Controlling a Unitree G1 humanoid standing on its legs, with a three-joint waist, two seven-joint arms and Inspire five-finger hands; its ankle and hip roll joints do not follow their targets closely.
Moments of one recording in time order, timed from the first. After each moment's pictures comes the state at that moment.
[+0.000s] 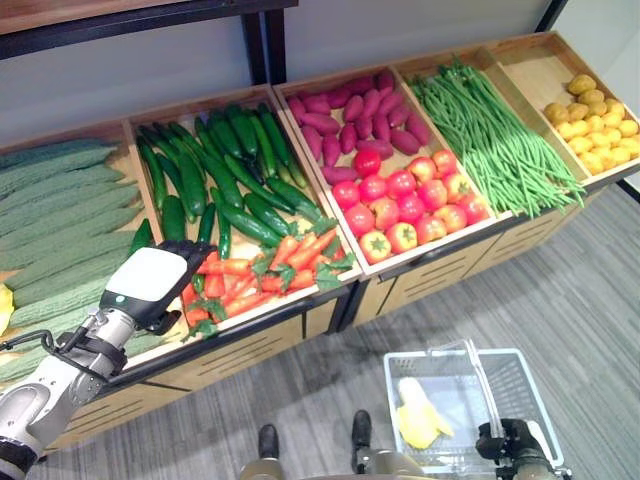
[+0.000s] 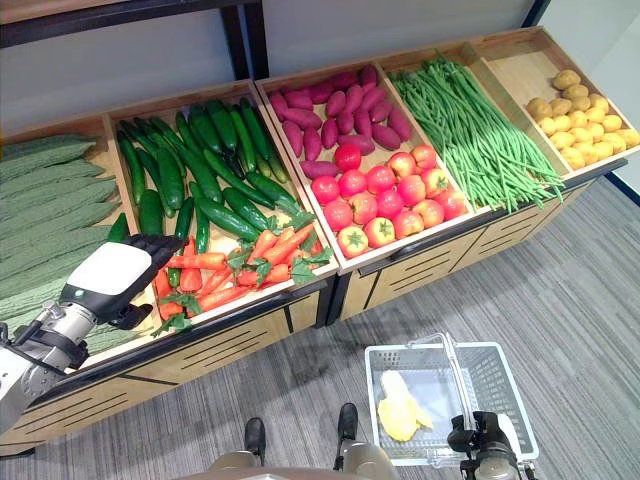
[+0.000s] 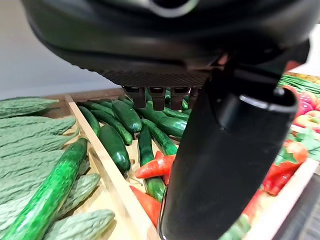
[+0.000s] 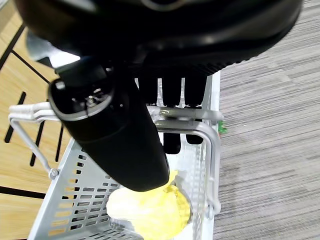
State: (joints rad) left arm 0.05 1.03 -0.15 0.16 0.73 -0.21 0.28; right arm 0.01 -0.40 0.03 1.18 -0.03 -0.14 -0.23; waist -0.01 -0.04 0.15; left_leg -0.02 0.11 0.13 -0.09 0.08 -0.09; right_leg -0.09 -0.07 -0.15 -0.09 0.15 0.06
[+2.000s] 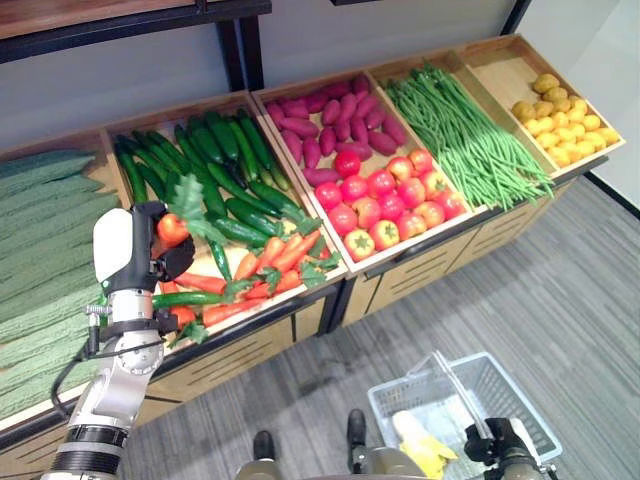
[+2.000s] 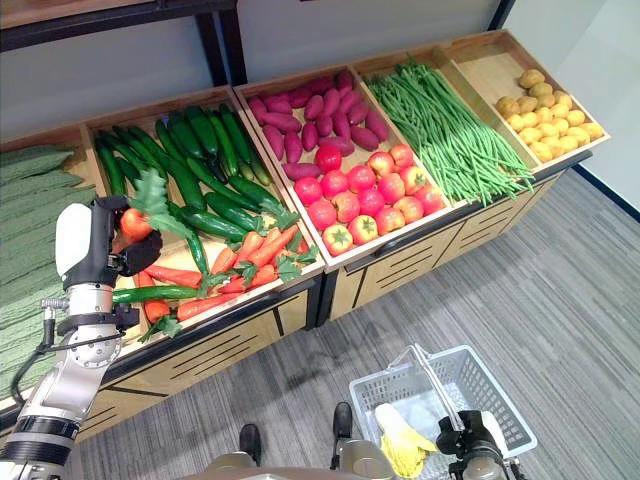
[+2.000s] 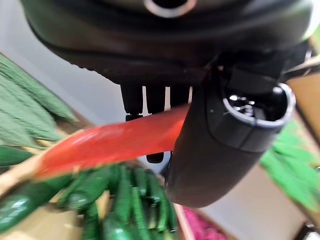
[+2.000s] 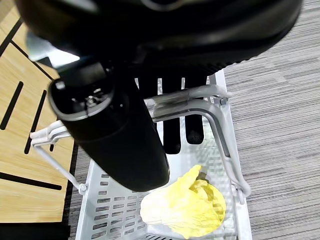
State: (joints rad) left arm -0.04 0.61 0.05 0.10 0.33 -0.20 0.48; right arm 0.01 -0.37 0.09 1.20 -0.06 -0.14 -0.24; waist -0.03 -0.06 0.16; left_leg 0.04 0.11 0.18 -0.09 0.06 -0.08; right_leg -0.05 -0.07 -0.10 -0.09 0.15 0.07
